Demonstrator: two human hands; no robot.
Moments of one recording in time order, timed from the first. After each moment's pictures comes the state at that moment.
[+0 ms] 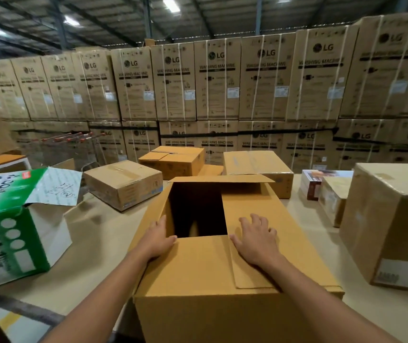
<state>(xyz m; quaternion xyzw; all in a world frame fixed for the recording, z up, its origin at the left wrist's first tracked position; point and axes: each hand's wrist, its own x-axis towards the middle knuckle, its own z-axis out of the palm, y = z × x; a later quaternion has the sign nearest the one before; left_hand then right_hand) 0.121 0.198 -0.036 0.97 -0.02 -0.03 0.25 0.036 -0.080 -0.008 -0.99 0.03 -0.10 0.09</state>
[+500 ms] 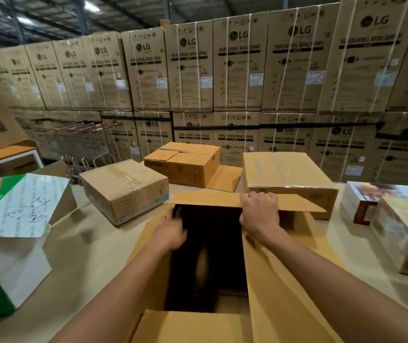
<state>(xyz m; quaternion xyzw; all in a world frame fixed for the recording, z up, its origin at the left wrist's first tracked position) 0.341 0.161 -0.028 0.99 -0.03 -0.06 0.09 0.302 -0.083 0.038 -0.98 -0.04 -0.17 -0.02</state>
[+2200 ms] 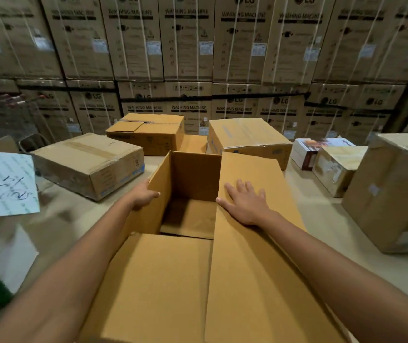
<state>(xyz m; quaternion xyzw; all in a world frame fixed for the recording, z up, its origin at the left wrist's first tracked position) 0.377 0.286 -0.036 0.91 -0.07 -0.13 0.39 0.222 -0.002 -0.014 -0.99 0.08 0.03 0.06</state>
